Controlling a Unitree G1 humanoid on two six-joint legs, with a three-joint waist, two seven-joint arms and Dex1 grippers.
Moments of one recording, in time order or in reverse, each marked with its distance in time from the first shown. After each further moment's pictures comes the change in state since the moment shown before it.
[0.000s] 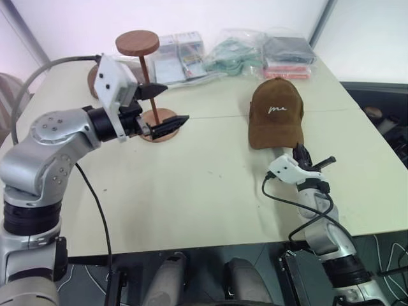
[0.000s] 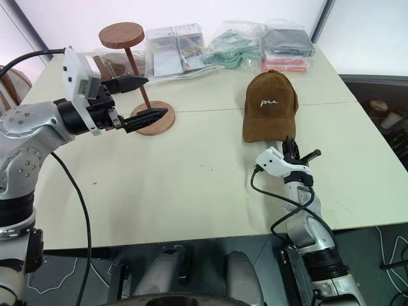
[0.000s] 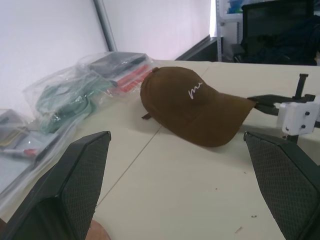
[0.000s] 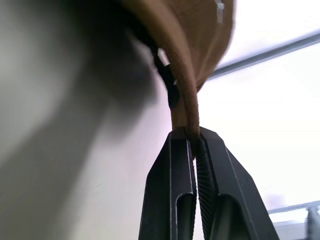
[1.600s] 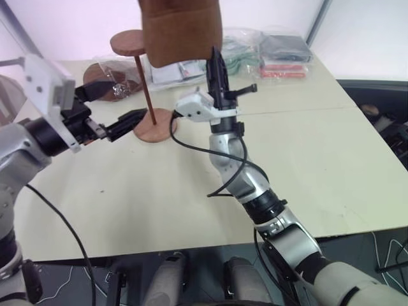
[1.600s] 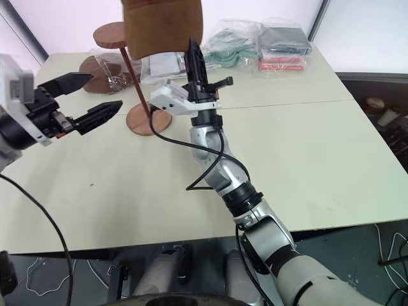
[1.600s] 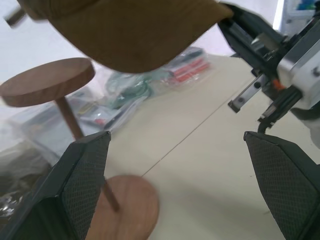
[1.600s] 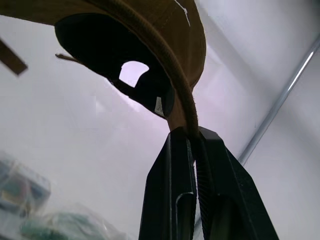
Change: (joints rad) left arm 0.262 0.137 0.393 -0.212 -0.195 0.165 0.173; right arm -0.670 0.479 0.276 0.255 -0.117 -0.154 -0.354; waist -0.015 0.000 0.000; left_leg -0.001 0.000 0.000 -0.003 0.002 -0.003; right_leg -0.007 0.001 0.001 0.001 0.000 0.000
